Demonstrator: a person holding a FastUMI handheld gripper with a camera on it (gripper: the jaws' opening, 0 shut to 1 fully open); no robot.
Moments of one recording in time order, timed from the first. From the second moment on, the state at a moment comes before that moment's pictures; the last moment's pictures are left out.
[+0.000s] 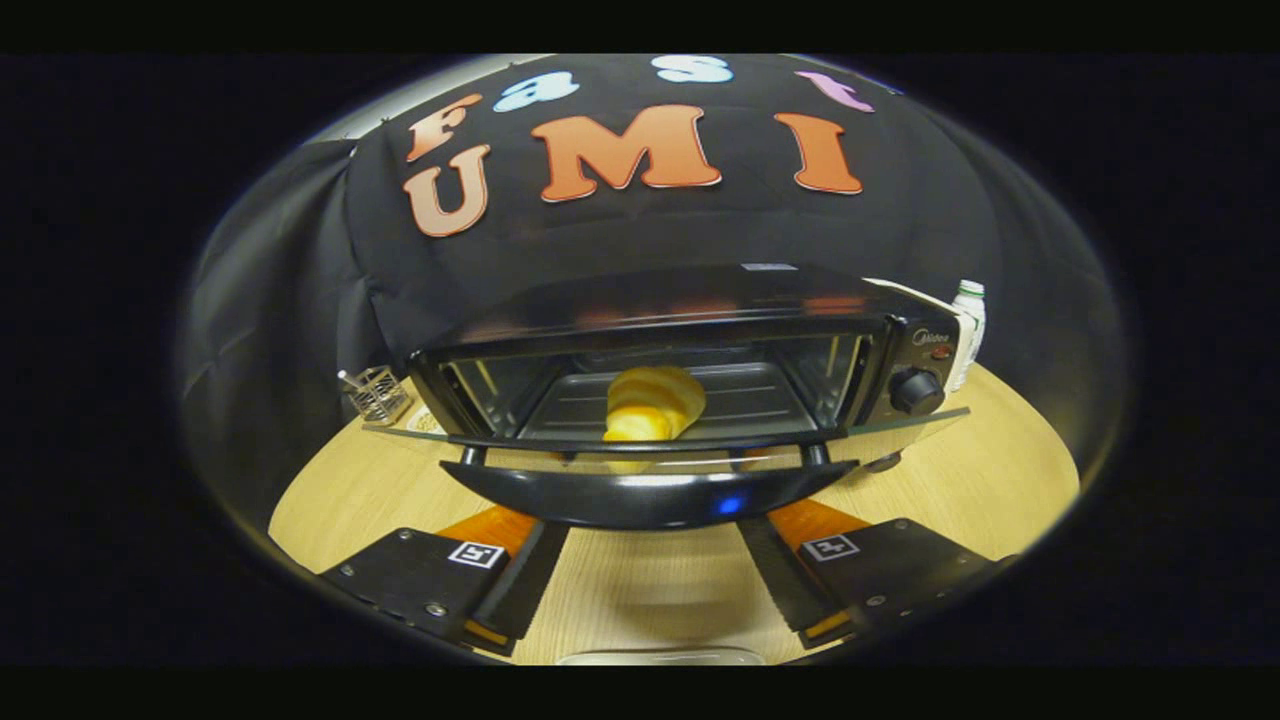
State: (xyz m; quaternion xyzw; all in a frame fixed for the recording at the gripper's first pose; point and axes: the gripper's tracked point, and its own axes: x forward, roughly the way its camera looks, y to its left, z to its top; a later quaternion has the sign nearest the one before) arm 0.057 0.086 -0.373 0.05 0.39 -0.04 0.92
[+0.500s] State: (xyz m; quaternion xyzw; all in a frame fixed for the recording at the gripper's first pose) arm 0.099 0.070 -0.369 0.04 0.37 -0.07 0.93
